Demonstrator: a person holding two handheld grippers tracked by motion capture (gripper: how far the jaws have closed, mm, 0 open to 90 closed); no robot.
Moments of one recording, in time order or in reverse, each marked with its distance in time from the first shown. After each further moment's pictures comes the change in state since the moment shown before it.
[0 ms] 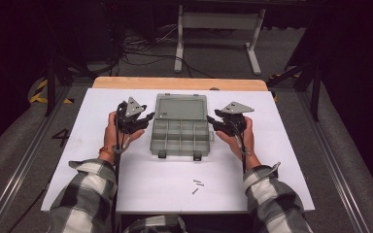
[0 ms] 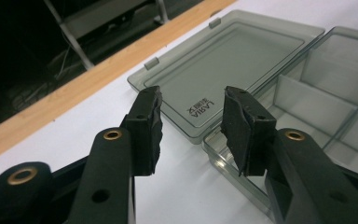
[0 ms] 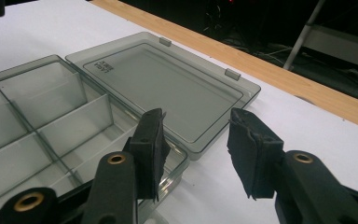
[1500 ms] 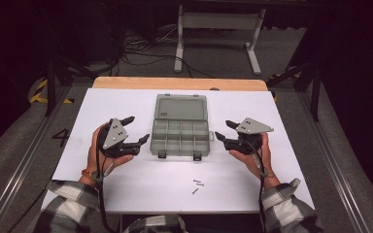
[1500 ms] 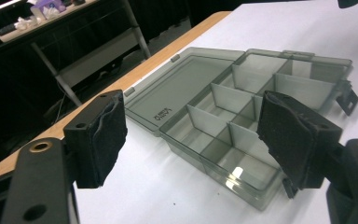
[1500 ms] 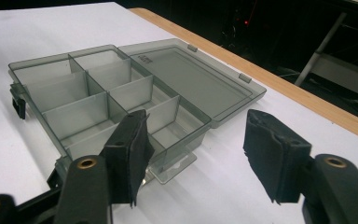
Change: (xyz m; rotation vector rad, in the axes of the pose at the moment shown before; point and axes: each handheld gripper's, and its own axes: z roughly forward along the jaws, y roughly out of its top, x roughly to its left) left arm -0.033 -0.028 -0.075 -0.162 -0.050 0.110; right arm 0.016 -0.022 -0.067 -0.065 0.055 -0.106
